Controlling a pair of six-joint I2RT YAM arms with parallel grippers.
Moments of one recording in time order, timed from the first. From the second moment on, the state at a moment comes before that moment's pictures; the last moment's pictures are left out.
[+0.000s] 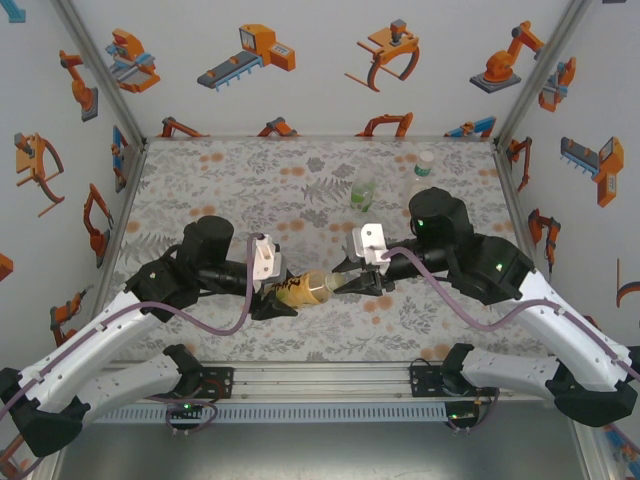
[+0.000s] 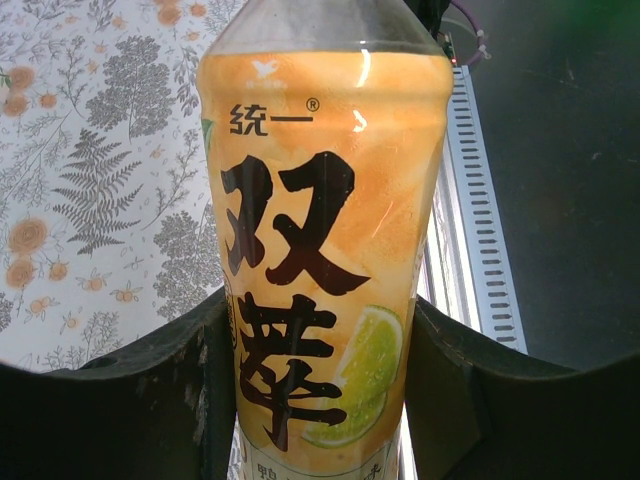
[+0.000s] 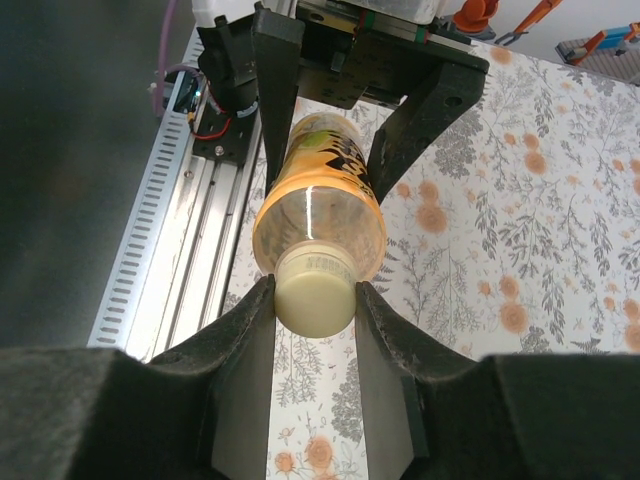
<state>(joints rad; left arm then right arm) -0.83 0.89 0.94 -0.57 0.75 0.42 0.92 1.03 1.34 -0.75 -0.70 -0.53</state>
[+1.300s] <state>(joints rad) -0.83 0.90 0.94 -0.56 0.56 0.41 0.92 0.98 1.22 -0.71 -0.16 1.23</state>
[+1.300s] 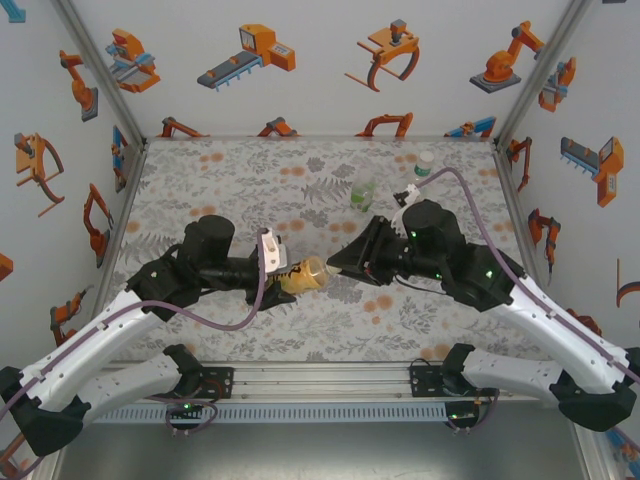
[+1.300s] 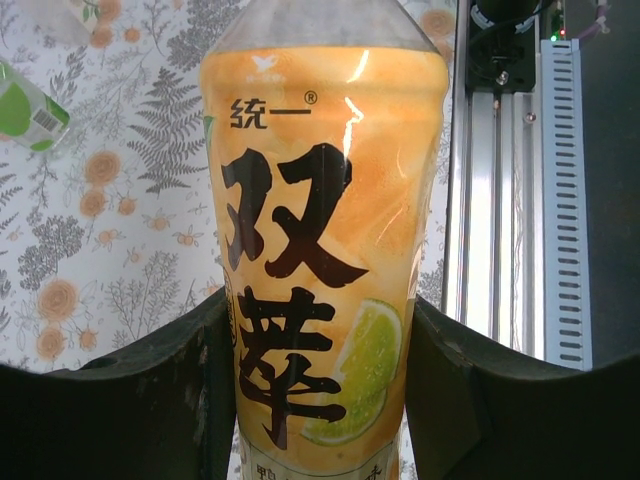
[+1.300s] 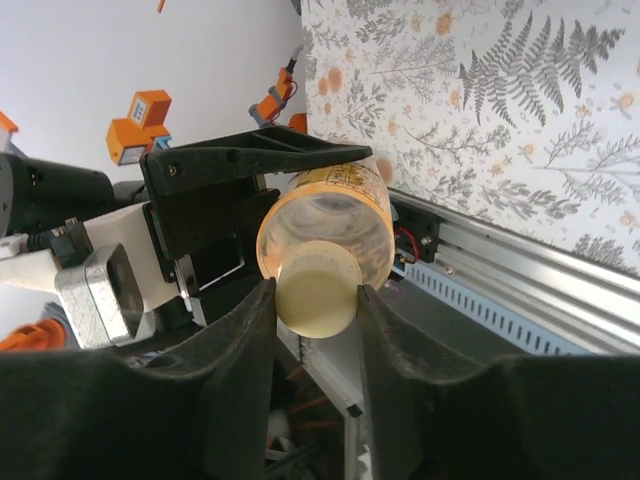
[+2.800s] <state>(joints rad) -0.83 0.87 0.94 -0.56 0.74 0.41 0.92 1.00 1.36 -0.77 -0.69 -0.61</state>
